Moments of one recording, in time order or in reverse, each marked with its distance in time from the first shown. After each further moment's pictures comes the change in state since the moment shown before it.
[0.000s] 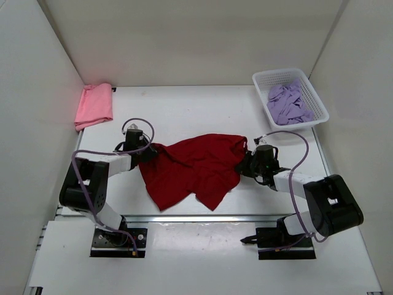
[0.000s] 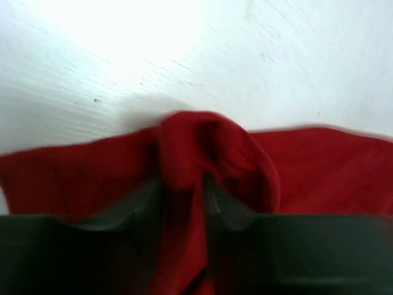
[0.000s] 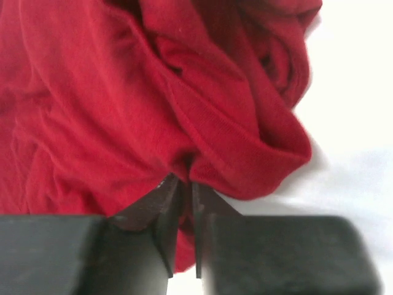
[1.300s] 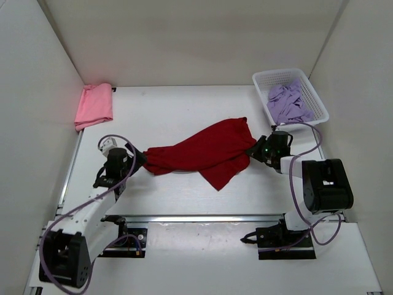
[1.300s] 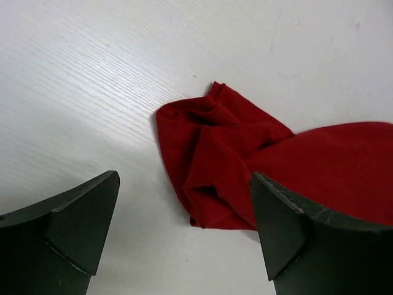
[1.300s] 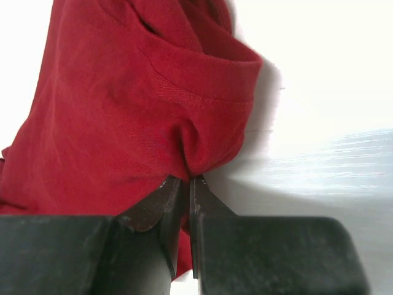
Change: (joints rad) left arm 0.039 -0.669 -0.291 -0.191 -0.208 -0.004; right arm -0.250 0.194 0.182 0.048 -0.114 0.055
